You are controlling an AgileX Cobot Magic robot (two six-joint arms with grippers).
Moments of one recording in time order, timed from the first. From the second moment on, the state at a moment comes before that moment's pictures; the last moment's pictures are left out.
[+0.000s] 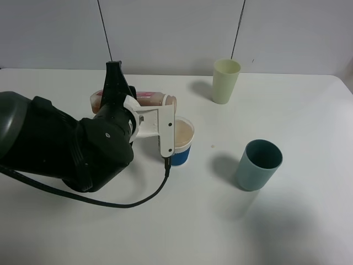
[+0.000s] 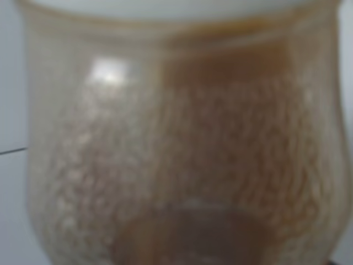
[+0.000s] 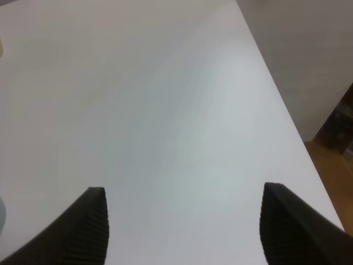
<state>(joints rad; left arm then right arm) -1.04 1.81 -0.77 1.66 0.92 -0.87 0.01 -0.01 -0.50 -0.21 1.06 0.06</state>
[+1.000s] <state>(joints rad) -1.04 1.81 -0.77 1.68 0.98 -0.82 0.01 -0.01 -0.50 -0.21 1.06 0.06</state>
